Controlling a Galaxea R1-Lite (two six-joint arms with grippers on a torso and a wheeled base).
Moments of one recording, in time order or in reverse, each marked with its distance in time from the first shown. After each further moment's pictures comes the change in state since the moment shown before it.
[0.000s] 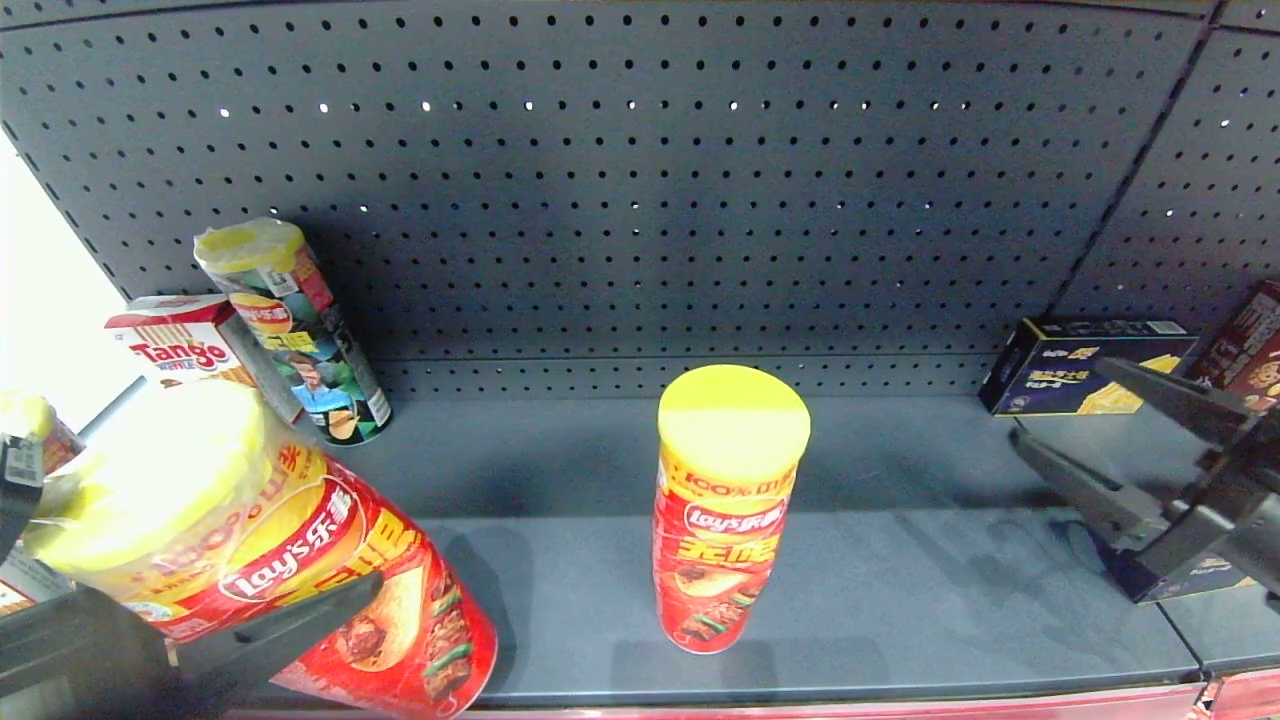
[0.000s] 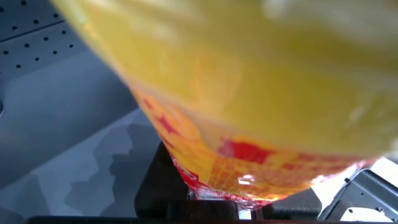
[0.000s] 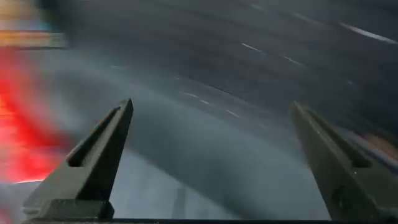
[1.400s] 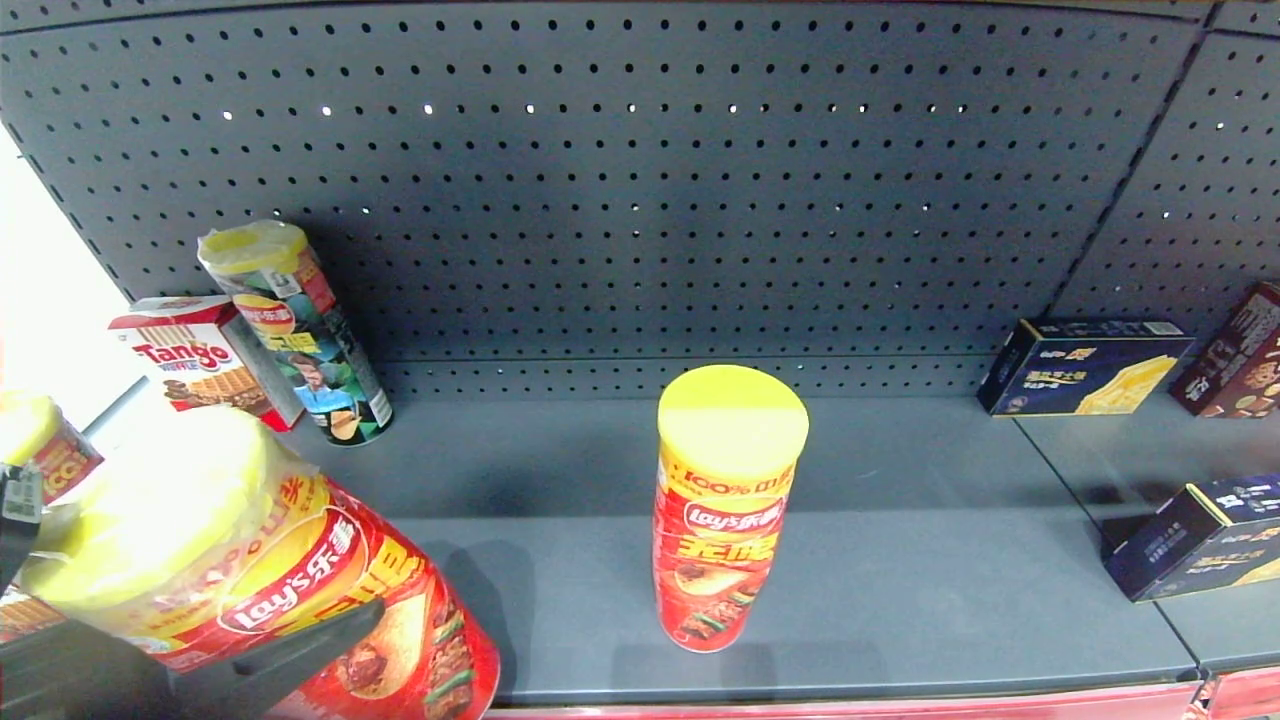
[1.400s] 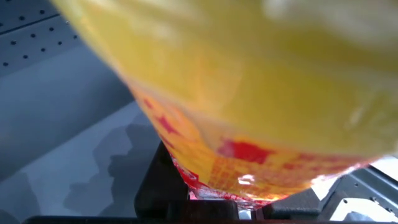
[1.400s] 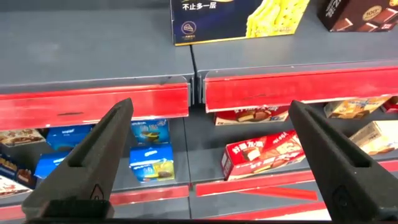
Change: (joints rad) left arm -0.026 -0.018 0.024 0.003 -0.004 0.008; right arm -0.279 -1.158 0.216 1.239 -0.357 0.118
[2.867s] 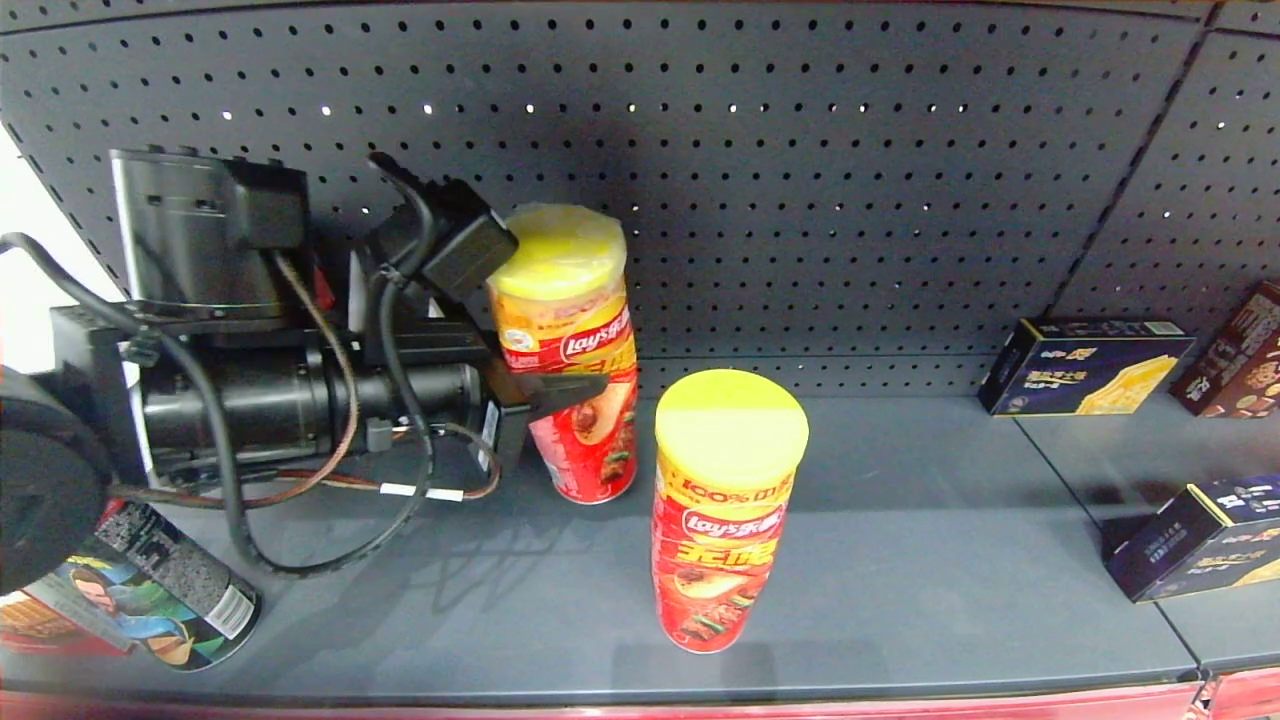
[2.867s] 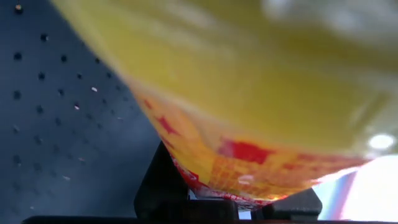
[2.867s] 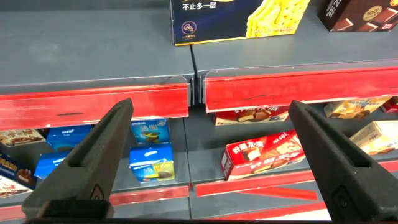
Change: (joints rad) left arm -0.027 0.631 -0.664 0.130 -0.068 0.284; right arm 0.000 0.000 0.001 0.000 0.000 0.000
